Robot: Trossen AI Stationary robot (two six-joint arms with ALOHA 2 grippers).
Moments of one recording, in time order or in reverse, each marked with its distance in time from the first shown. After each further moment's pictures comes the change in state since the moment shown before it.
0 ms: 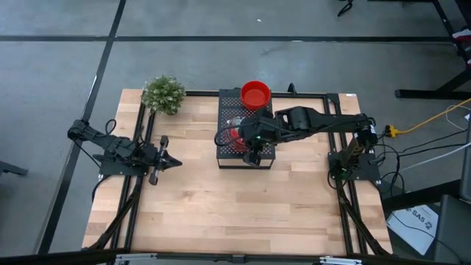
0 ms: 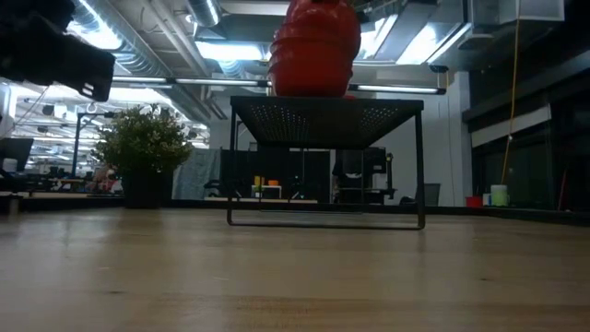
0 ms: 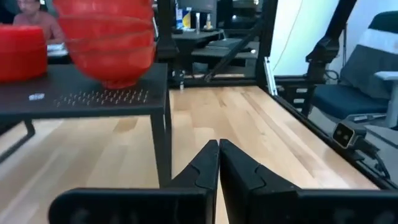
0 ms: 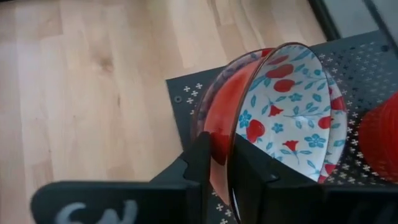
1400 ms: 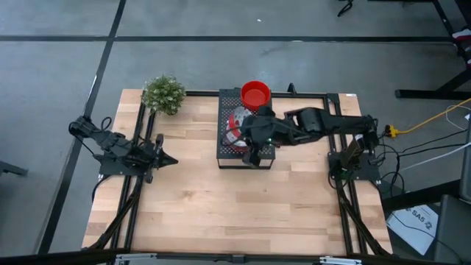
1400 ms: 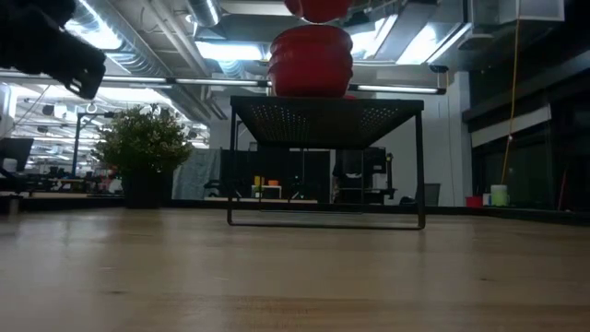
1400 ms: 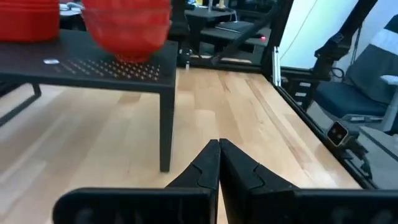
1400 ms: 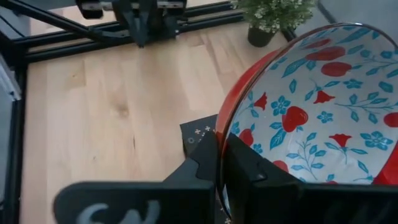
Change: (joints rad) left arm -0.077 -0.003 0.123 -0.235 -0.095 -0.167; right arm 0.066 0.000 0.124 0.033 0.111 0.041
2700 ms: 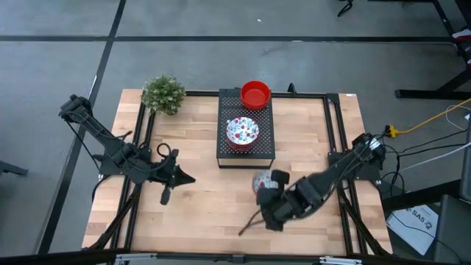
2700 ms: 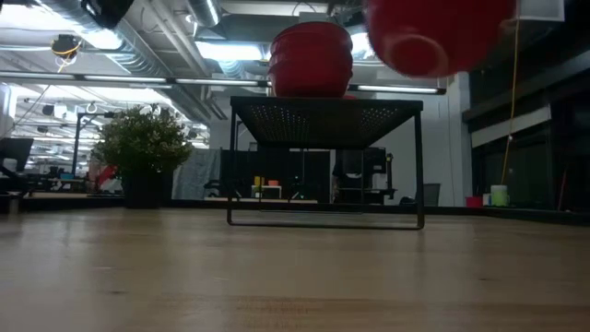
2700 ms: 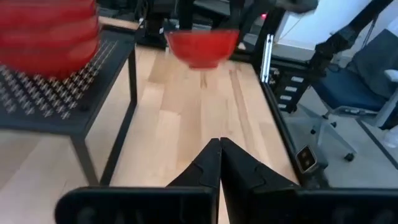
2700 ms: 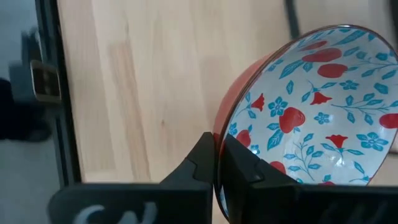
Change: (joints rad) left arm -0.171 0.879 0.437 0.241 -0.149 -0.227; right arm 0.435 0.037 -0.384 -0.052 -0.039 0.395
